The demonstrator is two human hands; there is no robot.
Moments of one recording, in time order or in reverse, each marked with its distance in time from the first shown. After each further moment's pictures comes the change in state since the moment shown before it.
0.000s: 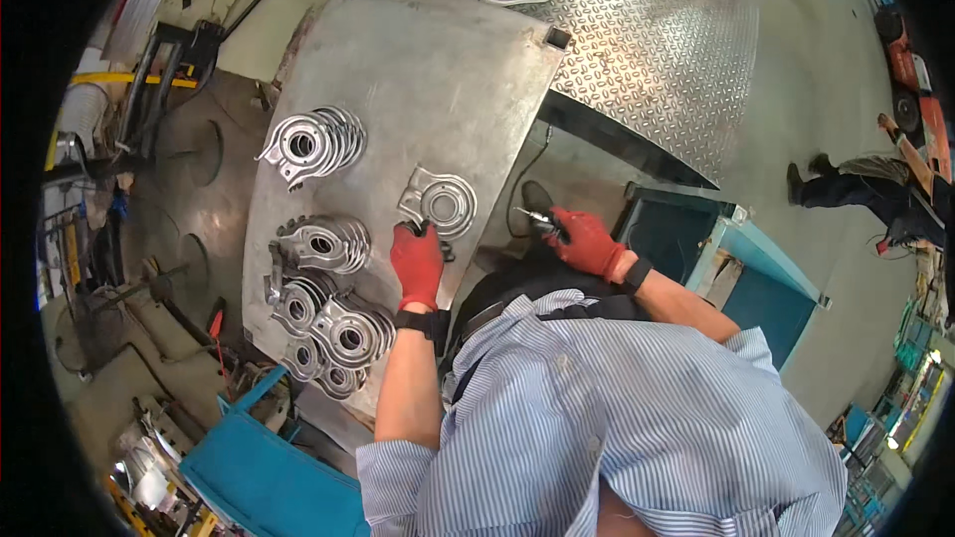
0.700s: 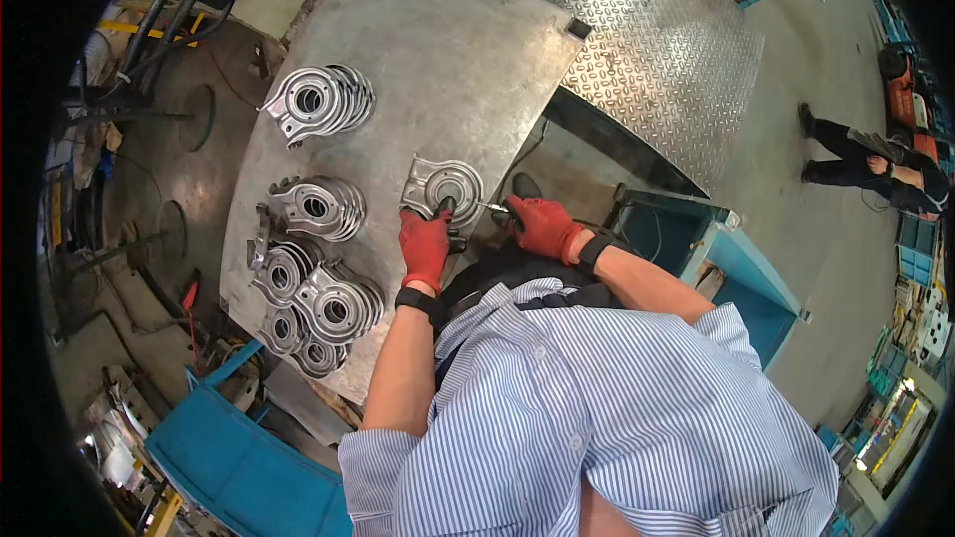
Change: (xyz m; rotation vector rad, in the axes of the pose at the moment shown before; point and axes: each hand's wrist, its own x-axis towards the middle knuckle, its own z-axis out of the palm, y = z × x) left_hand -0.017 -0.018 0.014 -0.120 -0.035 -0.137; right_hand 0.034 -0.021 0.055 -0.126 -0.119 -0.127
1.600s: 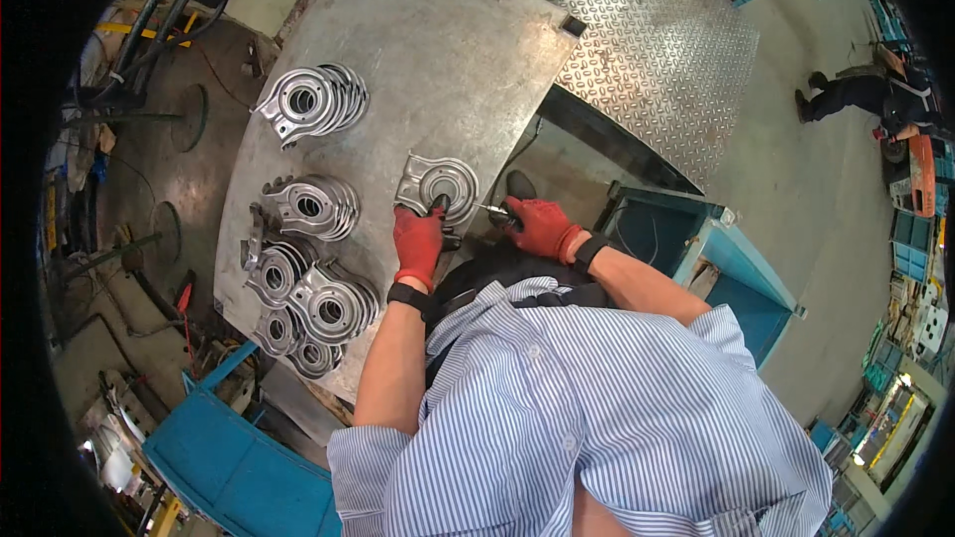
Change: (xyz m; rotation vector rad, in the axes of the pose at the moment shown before) left_hand 0.017 -0.029 0.012 -0.060 -0.015 0.094; right_hand -0.006 -0.003 -0.002 0.018 -0.028 0.041
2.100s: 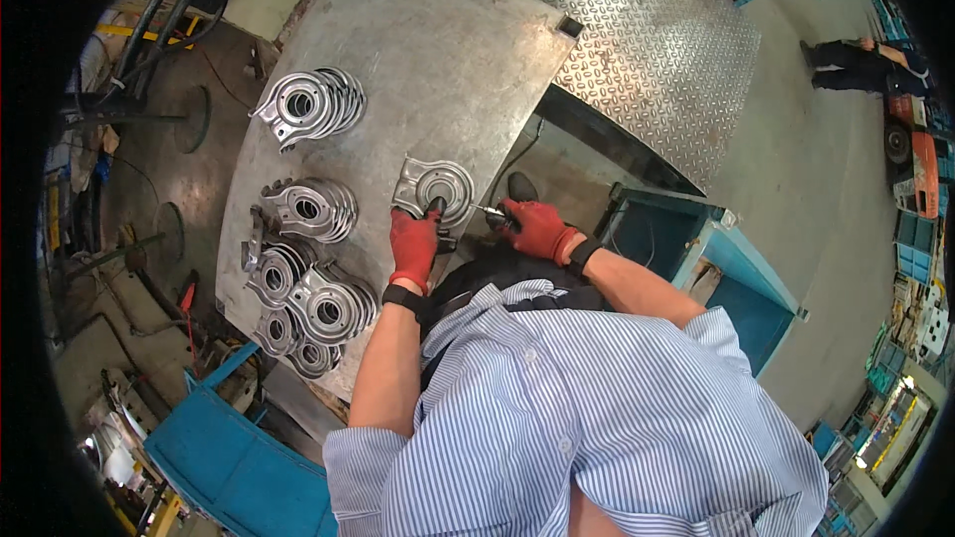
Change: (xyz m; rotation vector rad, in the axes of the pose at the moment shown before) left_hand -0.006 0.017 -0.008 0.062 0.005 -0.015; right_hand 0.000 0.009 0.008 0.068 0.012 0.015
